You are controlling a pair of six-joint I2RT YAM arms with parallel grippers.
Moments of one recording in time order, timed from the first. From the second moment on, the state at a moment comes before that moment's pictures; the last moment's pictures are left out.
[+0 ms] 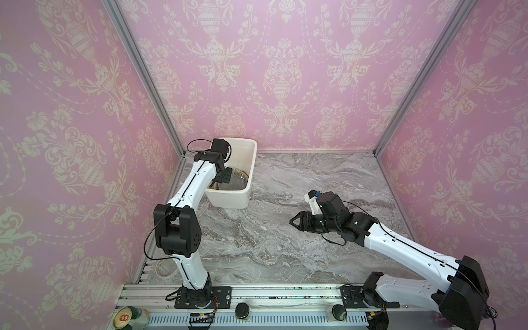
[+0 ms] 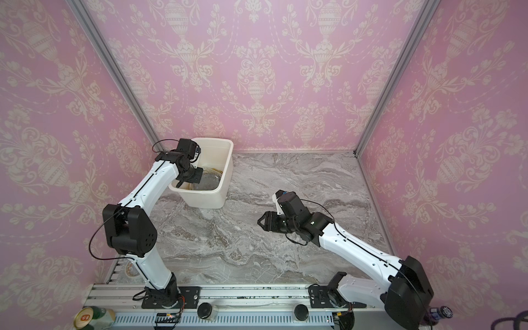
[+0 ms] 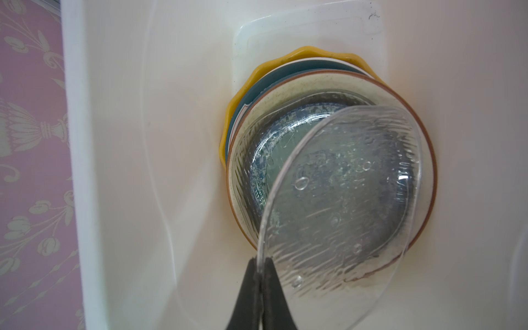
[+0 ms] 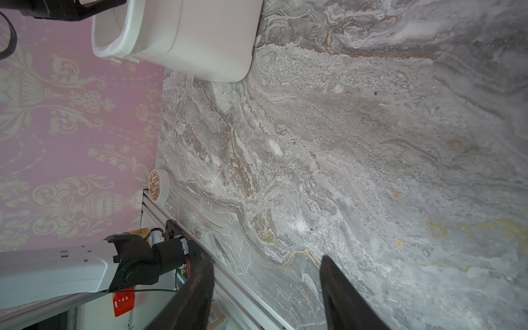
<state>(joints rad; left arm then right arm) -0.13 1.80 1.67 -1.00 -0.21 0.05 0.72 1.16 0.85 -0.43 -0.25 0.81</state>
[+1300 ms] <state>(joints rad) -0.12 1.83 1.66 -1.01 -0.29 -0.01 0.71 1.15 0.84 -0.43 -0.24 0.81</state>
